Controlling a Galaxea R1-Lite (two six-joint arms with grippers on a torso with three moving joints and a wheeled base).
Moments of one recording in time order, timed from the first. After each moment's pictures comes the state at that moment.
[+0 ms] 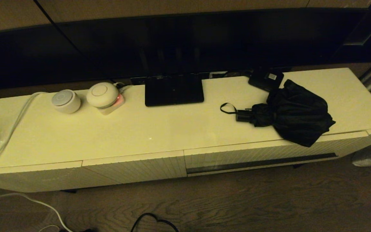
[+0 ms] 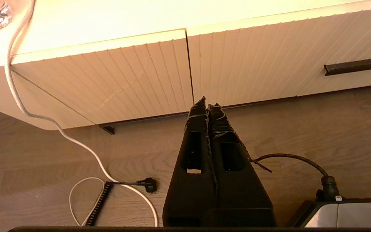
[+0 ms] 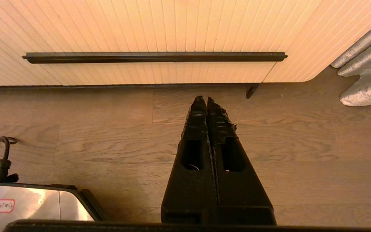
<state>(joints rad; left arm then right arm) 0.00 0.00 0.00 0.00 -0.01 0.05 0.00 0.00 0.00 0.00 0.01 -0.02</state>
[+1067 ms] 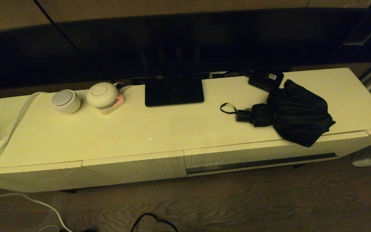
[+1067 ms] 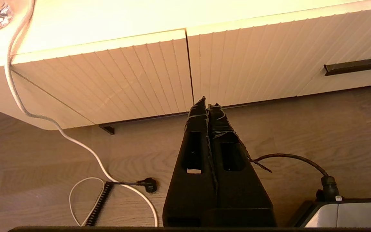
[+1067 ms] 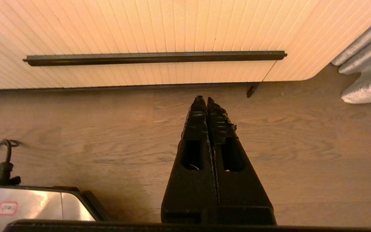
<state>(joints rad) 0.00 0.00 0.00 0.00 -0.01 0.05 0.00 0.00 0.00 0.00 0.00 0.00</state>
